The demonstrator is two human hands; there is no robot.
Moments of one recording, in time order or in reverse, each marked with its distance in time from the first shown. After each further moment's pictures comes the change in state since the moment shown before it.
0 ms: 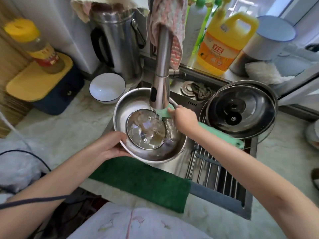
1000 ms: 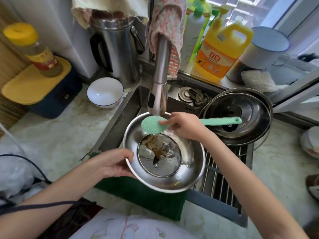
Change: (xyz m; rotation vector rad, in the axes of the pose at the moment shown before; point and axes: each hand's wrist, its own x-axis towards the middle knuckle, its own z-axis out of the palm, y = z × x) left_hand -0.003 -0.021 0.002 0.135 -0.198 -0.219; right_hand -0.015 0.018 -0.027 0.160 -0.004 -0.347
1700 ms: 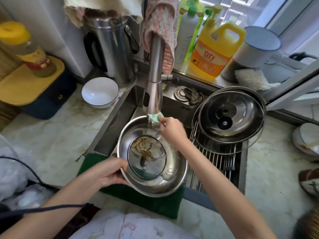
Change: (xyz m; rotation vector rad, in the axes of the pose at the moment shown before) left_hand 0.000 -0.022 0.006 -0.015 0.038 0.033; right_hand 0.007 -0.035 0.039 0.248 0.135 0.490
